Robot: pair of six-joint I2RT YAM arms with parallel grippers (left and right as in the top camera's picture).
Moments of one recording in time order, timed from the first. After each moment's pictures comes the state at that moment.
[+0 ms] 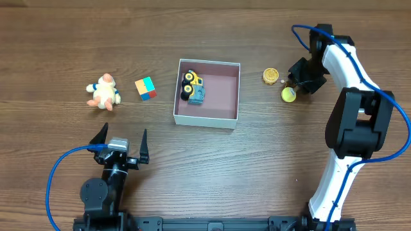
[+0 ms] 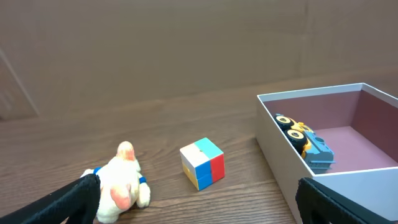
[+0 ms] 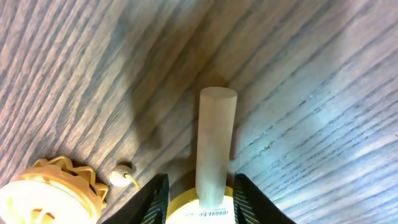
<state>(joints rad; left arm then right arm) 0.09 0.01 0.01 -0.06 0.20 0.11 -0.07 2.25 1.79 -1.06 -0.09 0.75</state>
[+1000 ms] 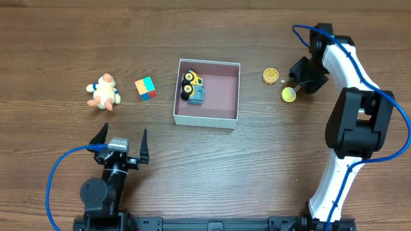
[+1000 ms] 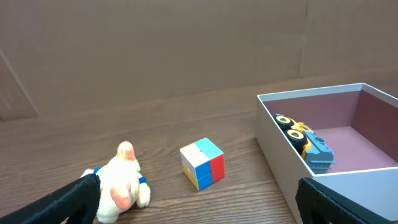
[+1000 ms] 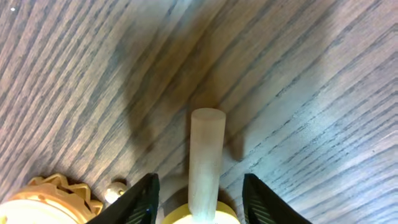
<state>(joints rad) 0.09 0.01 0.01 -0.06 0.20 0.11 -0.07 2.25 1.79 -1.04 -0.03 0.75</state>
